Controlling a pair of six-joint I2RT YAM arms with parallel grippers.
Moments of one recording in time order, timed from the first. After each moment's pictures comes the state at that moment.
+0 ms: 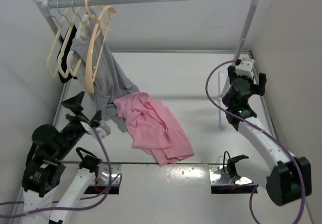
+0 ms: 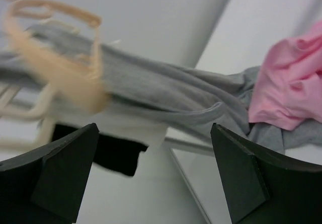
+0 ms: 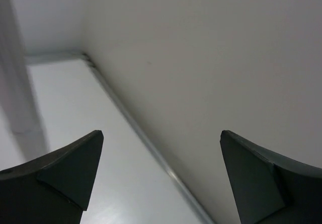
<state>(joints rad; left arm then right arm) -0.28 0.34 0.95 -0.71 0.22 1.07 0.26 1.11 0.65 0.51 1.05 -0.49</state>
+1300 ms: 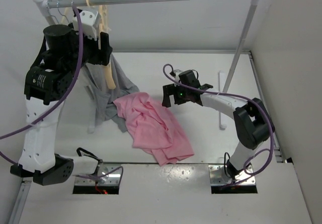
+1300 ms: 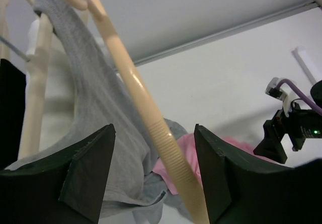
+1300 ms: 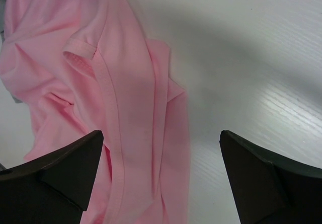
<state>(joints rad) -0.28 1.29 2.01 -0.93 0.00 0.10 0.54 1.72 1.09 -0.19 -0.22 0.26</state>
